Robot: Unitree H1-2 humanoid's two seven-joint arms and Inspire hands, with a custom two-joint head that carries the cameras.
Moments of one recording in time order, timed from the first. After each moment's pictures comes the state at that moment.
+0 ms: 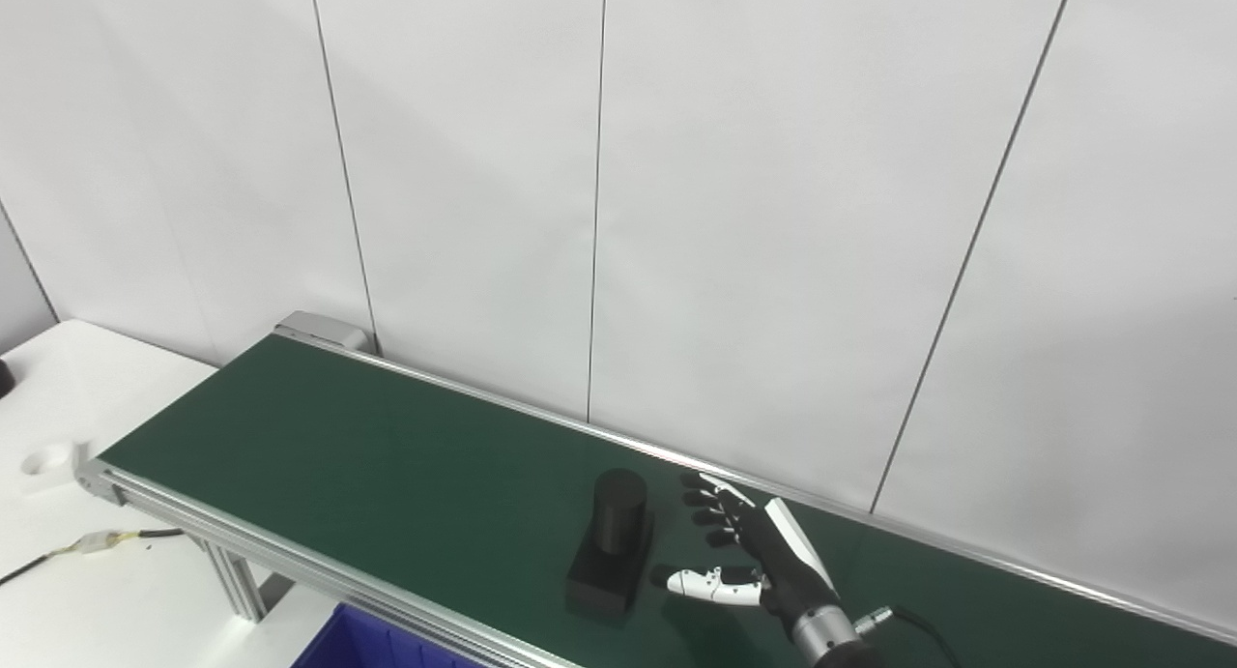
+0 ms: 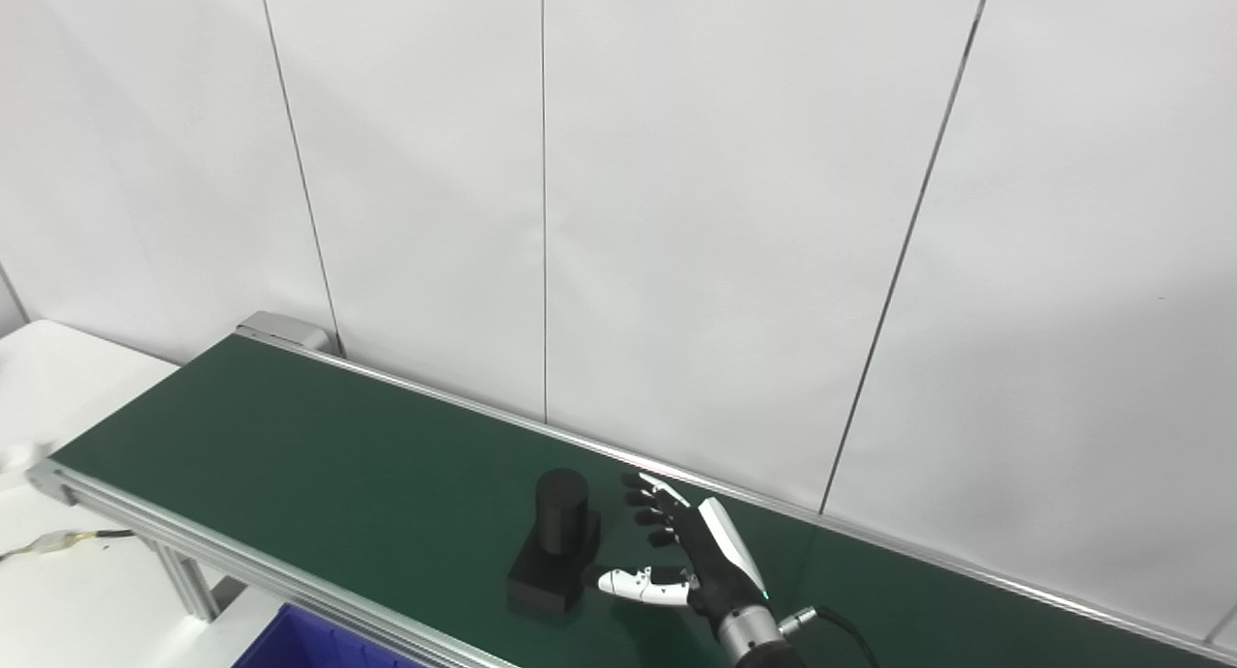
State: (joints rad) left arm 0.23 -0.07 -0.26 0.32 -0.01 -0.43 -0.28; right arm -0.66 0.09 0.34 0.80 -0.34 -0.16 0.08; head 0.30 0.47
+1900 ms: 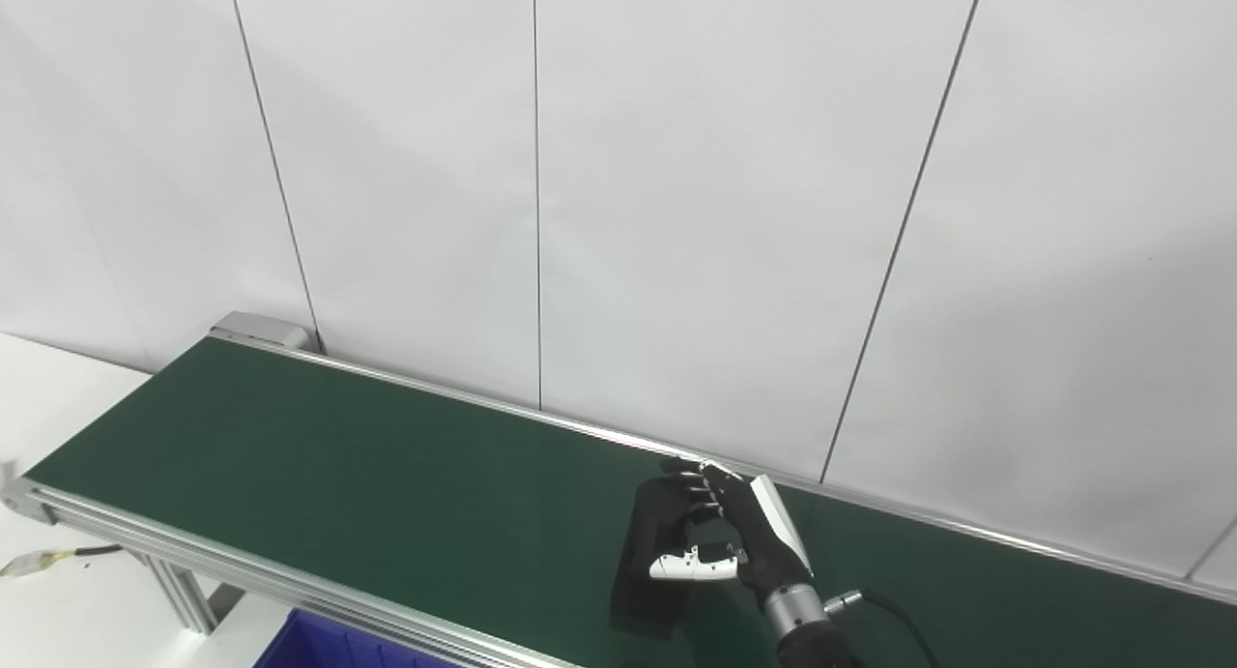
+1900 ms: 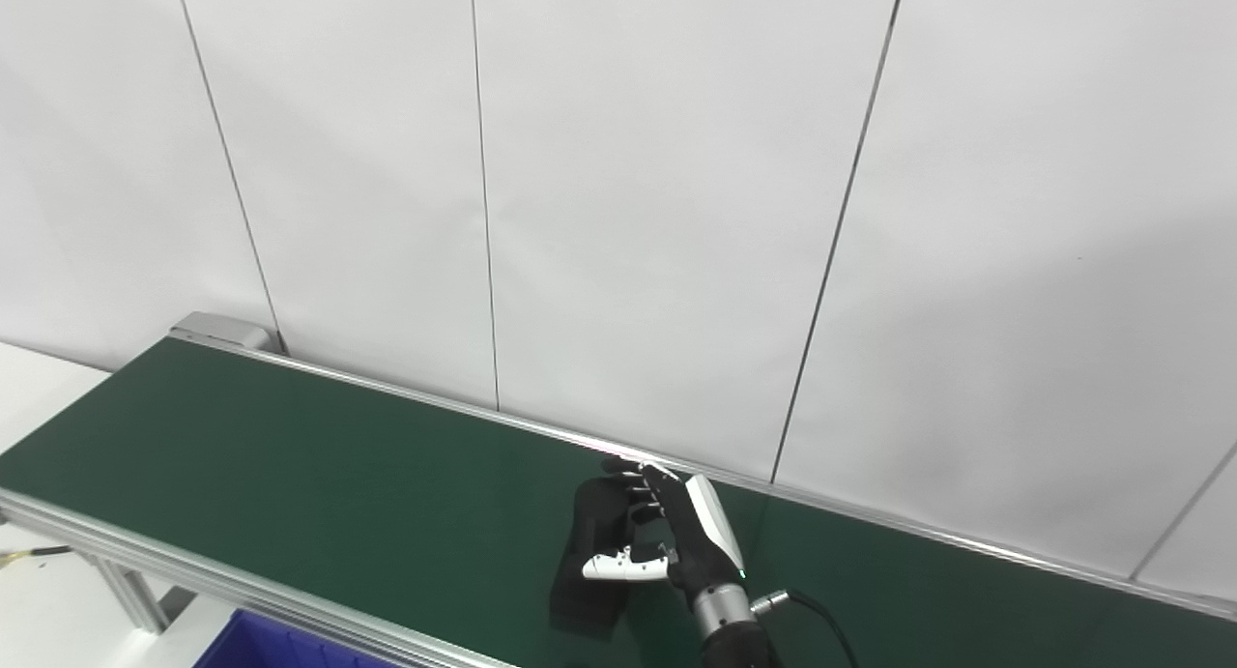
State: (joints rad) left arm 0.31 -0.05 -0.31 0.22 -0.01 -0.43 -0.25; right arm -0.68 0.10 0.29 0.94 -0.34 -0.33 -0.10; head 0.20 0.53
